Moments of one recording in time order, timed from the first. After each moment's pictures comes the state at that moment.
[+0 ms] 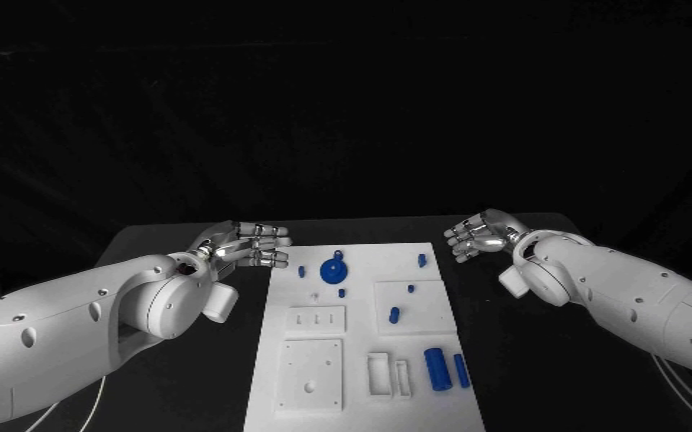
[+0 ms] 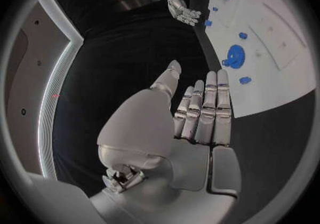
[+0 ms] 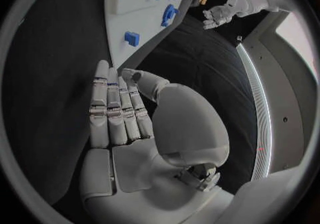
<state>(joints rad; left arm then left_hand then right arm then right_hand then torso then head) 1.36 -0.76 -0.13 1.34 -0.10 -0.21 0.16 1.40 0.02 0.04 -0.11 0.05 0.84 0.16 0.06 0.06 0.98 0.16 0.06 0.06 1.14 0.13 0.07 0.07 0.09 0.98 0.11 0.28 0.08 1.13 -0.78 0.20 0.94 -0.78 -0.11 0.11 1.38 -0.10 0.59 -0.27 0.33 1.00 0.17 0.06 0.06 1.11 0.15 0.06 0.06 1.21 0.10 0.06 0.14 0.21 1.30 0.10 0.07 0.12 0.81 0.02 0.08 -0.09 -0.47</state>
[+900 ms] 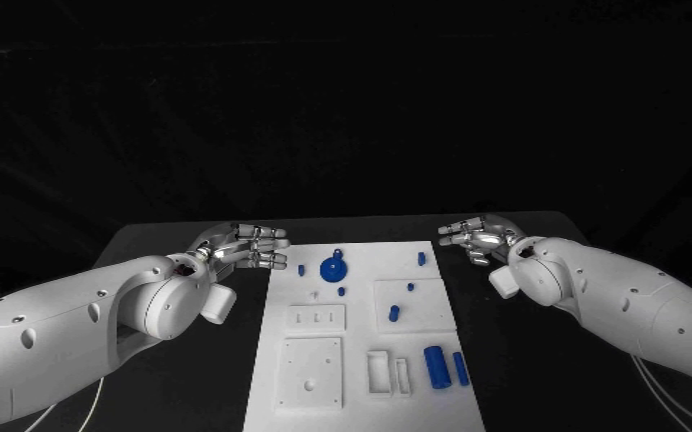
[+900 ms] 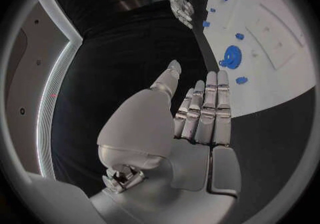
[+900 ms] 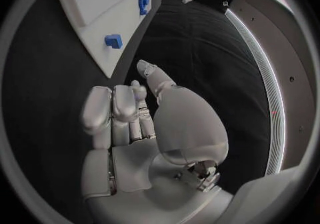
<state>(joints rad) 1.35 -0.76 -0.13 1.33 -0.11 -0.19 0.15 1.40 0.02 0.04 -0.11 0.05 0.79 0.19 0.06 0.06 0.97 0.16 0.06 0.06 1.14 0.13 0.07 0.07 0.09 0.96 0.11 0.28 0.08 1.11 -0.75 0.20 0.89 -0.53 -0.06 0.10 1.31 -0.06 0.17 -0.26 0.43 1.01 0.12 0.07 0.07 1.27 0.02 1.22 1.19 1.46 -0.06 1.08 1.31 0.11 1.42 -0.07 1.25 1.15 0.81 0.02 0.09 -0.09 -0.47</state>
